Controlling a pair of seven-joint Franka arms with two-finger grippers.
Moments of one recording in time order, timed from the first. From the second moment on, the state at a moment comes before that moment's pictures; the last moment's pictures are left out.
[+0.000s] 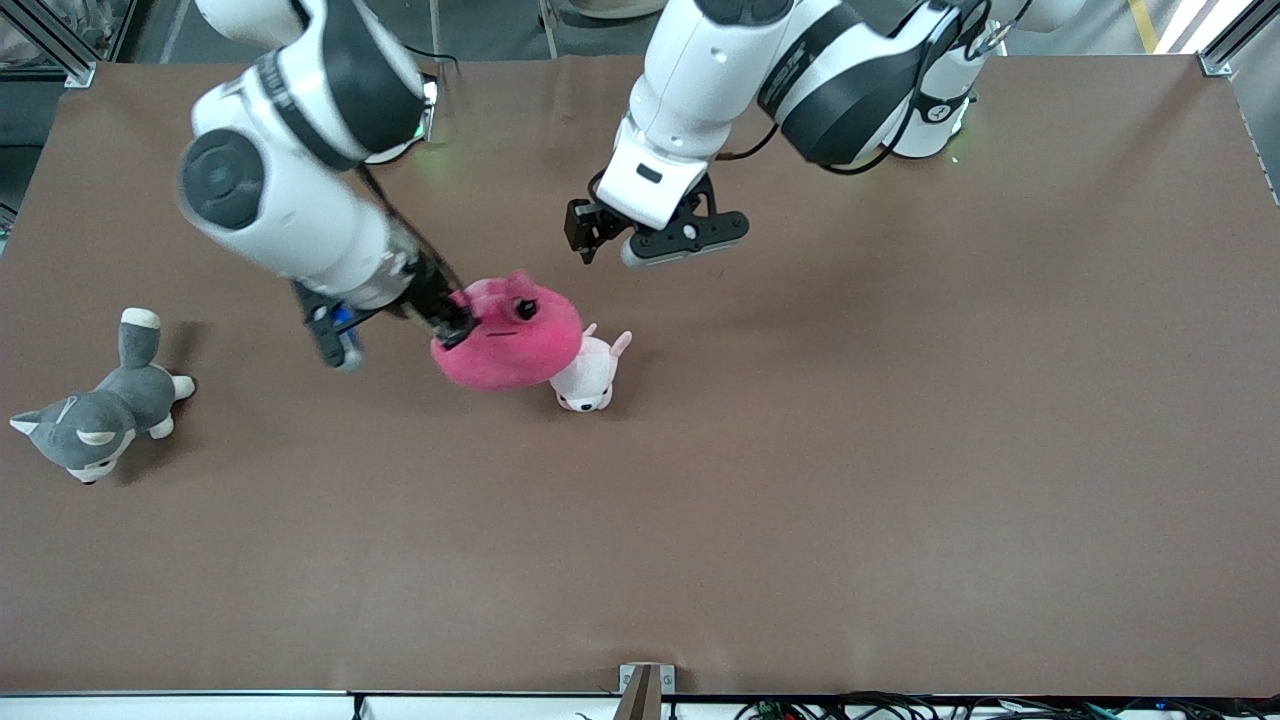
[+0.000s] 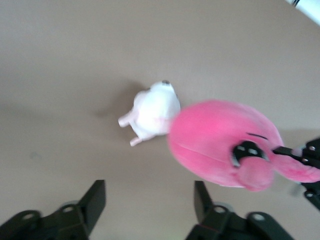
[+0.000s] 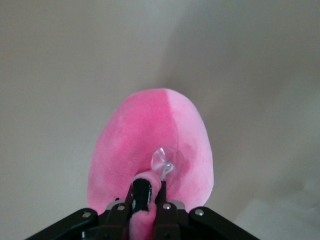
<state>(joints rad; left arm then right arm) -0.51 0.37 -0.36 -1.31 -0.02 1.93 -1.19 0.40 0.25 -0.04 -1.57 0.25 1.76 1.36</state>
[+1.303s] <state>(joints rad) 0.22 0.00 -0.35 -1.48 -0.02 1.43 -0.13 0.07 0.30 -0.04 -1.91 0.25 2.01 0.80</state>
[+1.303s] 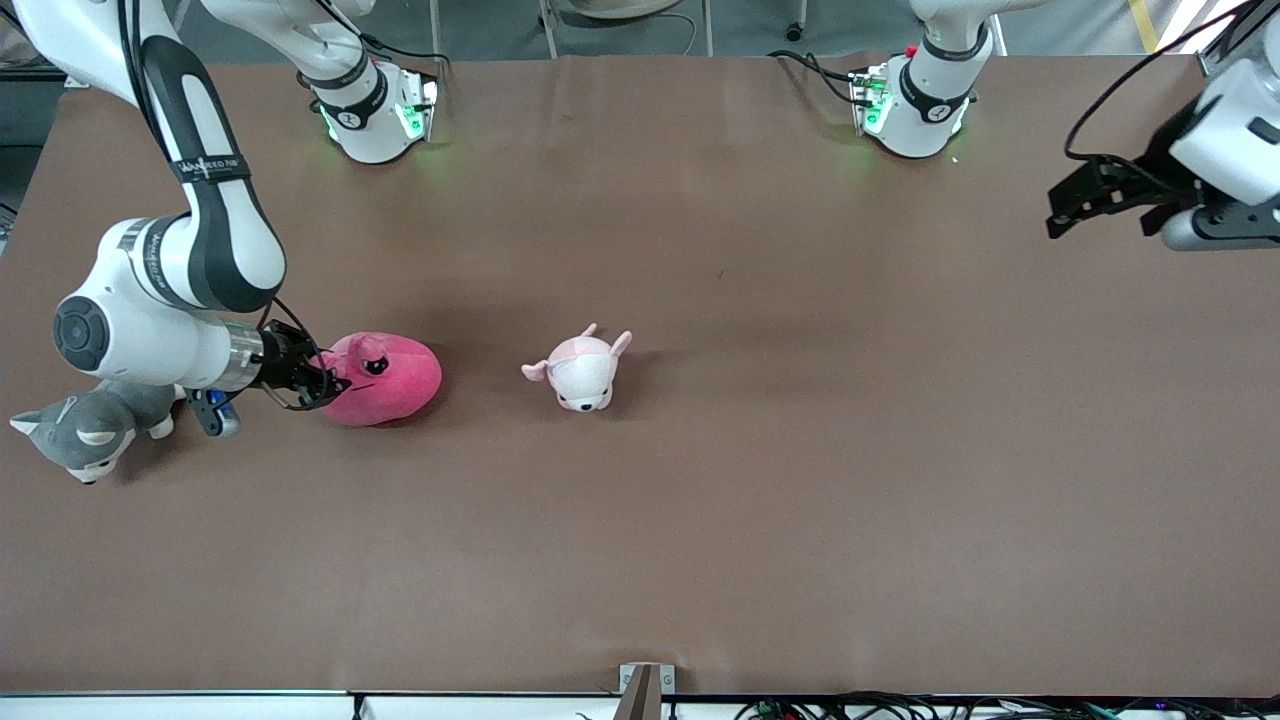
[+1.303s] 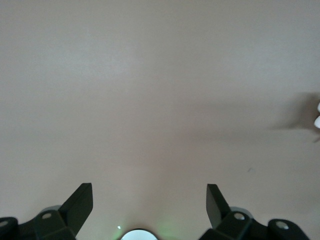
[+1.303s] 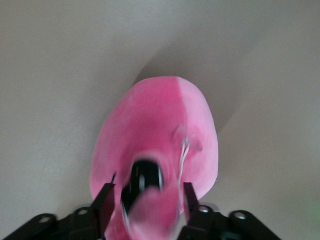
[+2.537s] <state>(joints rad) 0.24 0.00 -0.35 -1.49 -0.02 1.49 -0.11 -0.05 0.28 -0.04 -1.44 -0.01 1.62 -0.07</state>
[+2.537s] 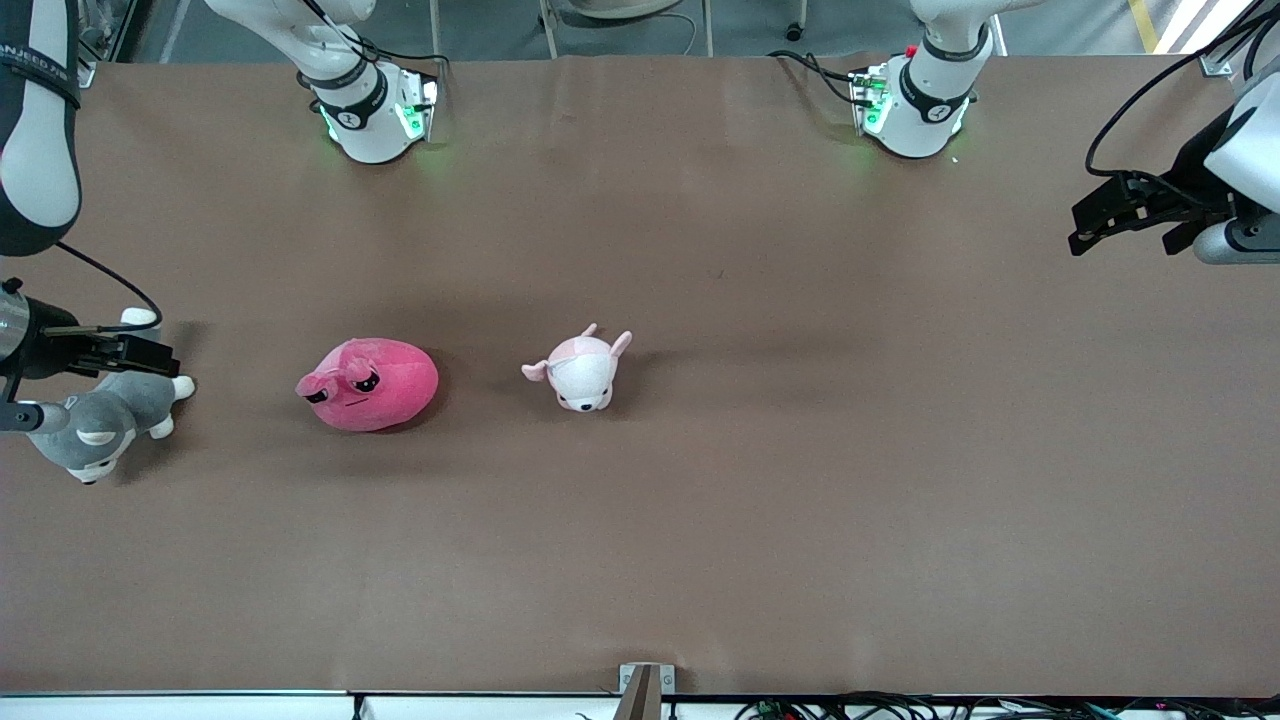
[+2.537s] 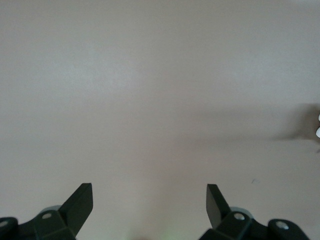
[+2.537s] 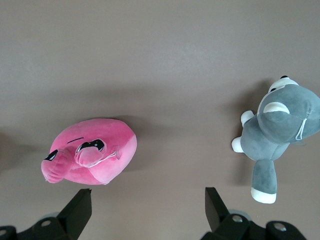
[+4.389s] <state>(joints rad) -0.04 0.00 -0.05 -1.49 -0.02 1.49 -0.11 0.00 -0.11 -0.02 -1.66 -0.01 1.52 -0.08</state>
